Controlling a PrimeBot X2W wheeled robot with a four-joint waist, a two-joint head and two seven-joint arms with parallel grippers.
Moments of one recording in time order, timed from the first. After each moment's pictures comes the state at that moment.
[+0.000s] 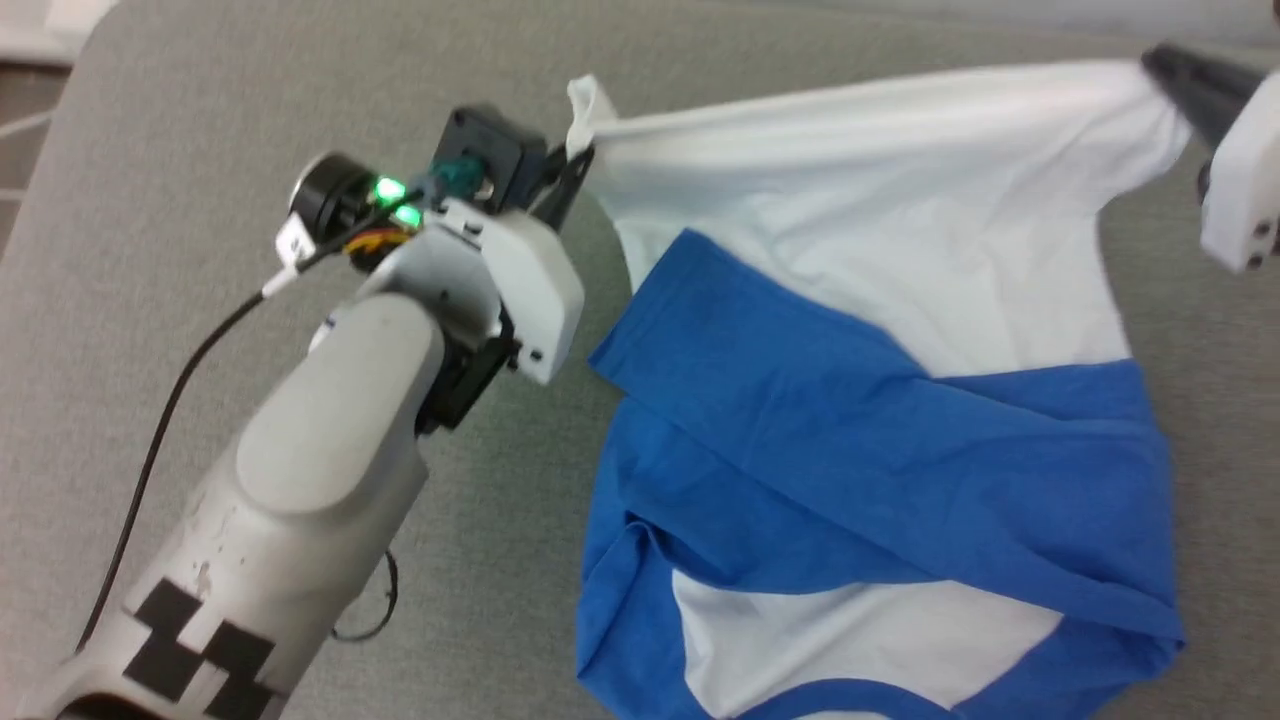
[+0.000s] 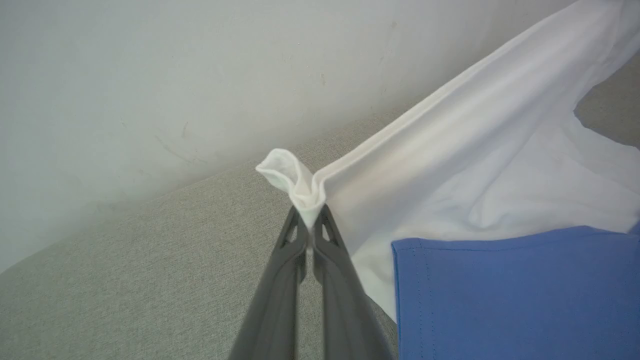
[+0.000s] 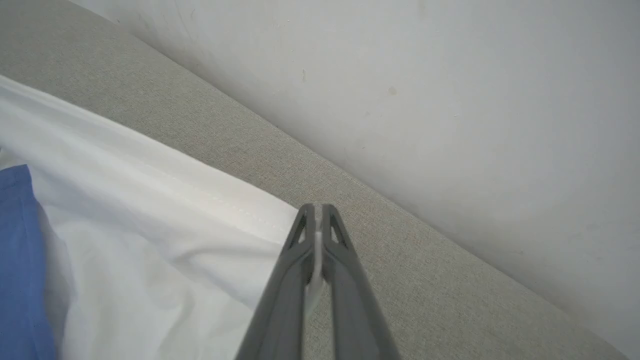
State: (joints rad) left arm -0.85 0.30 -0.65 0.41 -0.43 -0.03 0.15; right arm -1.11 -0.76 0.94 0.55 0.90 0.13 0.16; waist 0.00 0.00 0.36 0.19
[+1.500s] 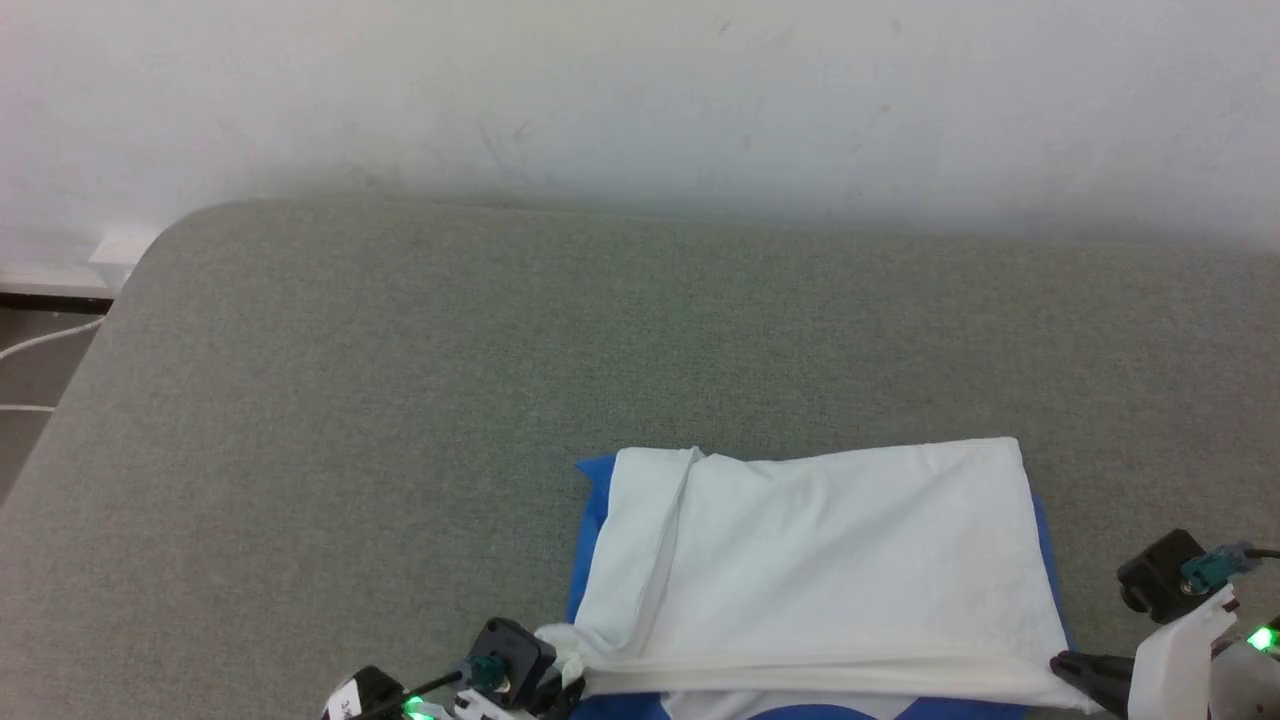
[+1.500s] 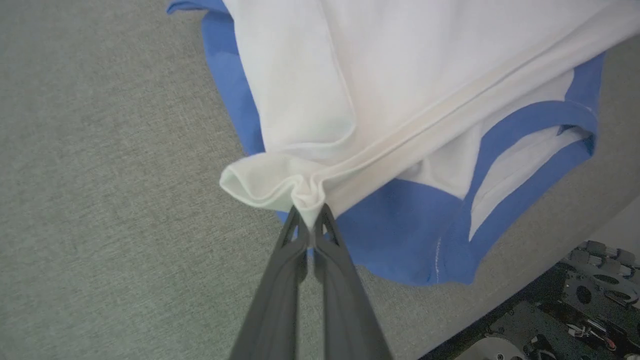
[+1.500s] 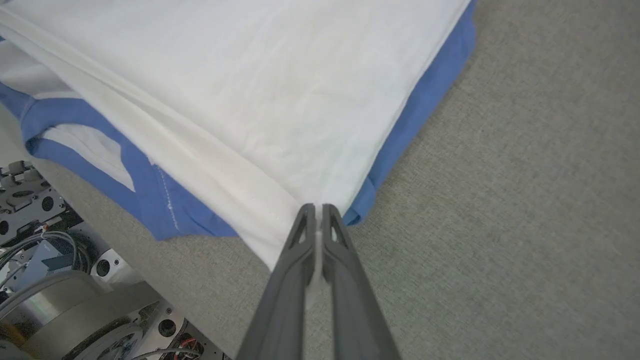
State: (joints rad) left arm -0.10 0.53 -0.81 -0.03 -0.51 0.15 0.30; right arm -0.11 -0.86 0.61 0.03 0.85 0.13 0.44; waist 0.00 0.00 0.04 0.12
